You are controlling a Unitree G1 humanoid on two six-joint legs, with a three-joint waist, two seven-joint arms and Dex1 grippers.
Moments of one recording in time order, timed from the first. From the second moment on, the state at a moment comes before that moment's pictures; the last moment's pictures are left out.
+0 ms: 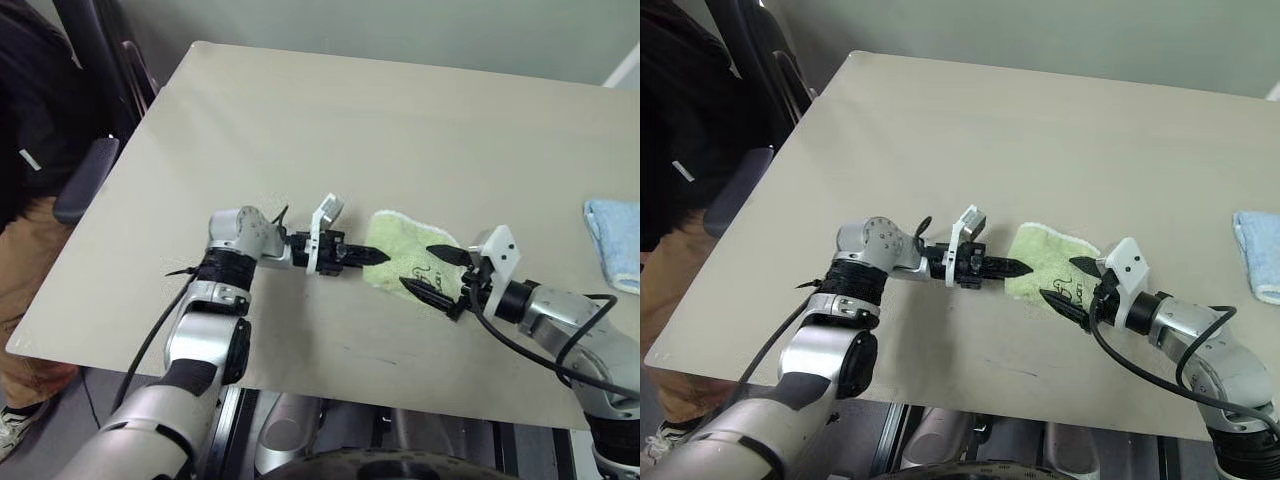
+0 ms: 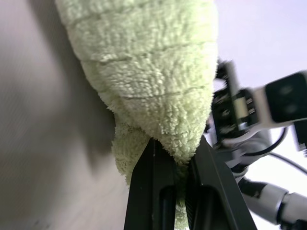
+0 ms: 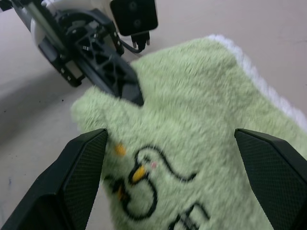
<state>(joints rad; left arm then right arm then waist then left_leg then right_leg) -0.88 0.21 0.05 0.63 -0.63 1.49 -0.97 0.01 -0.65 -0.07 -0.55 0.57 0.67 0.66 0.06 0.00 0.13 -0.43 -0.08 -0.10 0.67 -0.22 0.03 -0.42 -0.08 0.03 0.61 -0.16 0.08</state>
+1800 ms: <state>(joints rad) -1.01 0.59 0.73 1.21 -0.63 0.51 -0.25 -0.07 -0.76 -0.03 -0.47 0.53 0.63 0.80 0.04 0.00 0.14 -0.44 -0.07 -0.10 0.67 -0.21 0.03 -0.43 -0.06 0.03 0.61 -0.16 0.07</state>
